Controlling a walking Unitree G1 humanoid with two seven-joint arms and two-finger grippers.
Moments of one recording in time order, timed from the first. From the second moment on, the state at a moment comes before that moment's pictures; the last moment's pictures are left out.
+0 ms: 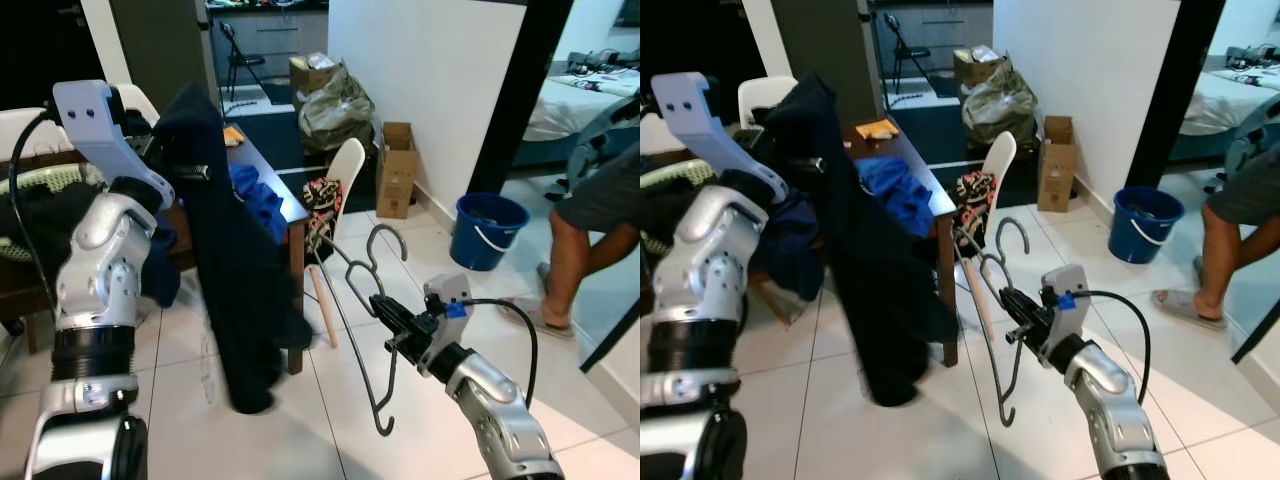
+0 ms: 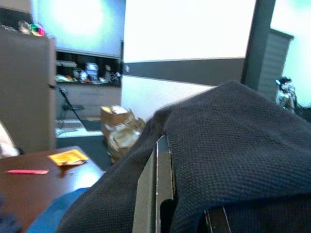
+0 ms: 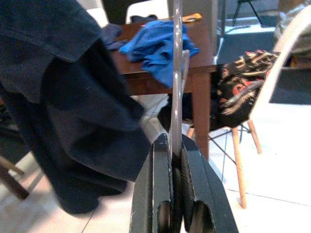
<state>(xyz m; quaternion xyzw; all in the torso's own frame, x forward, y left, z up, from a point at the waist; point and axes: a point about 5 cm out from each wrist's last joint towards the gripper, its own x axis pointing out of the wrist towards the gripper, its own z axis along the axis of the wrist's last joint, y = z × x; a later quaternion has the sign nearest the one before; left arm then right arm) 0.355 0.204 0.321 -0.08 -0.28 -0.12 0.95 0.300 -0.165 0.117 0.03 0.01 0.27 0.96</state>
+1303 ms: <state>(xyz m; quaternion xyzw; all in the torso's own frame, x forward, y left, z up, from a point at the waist) 0.336 0.321 0.379 0.05 -0.29 0.25 0.92 0.293 -0.183 0.116 0.02 0.01 0.25 0.97</state>
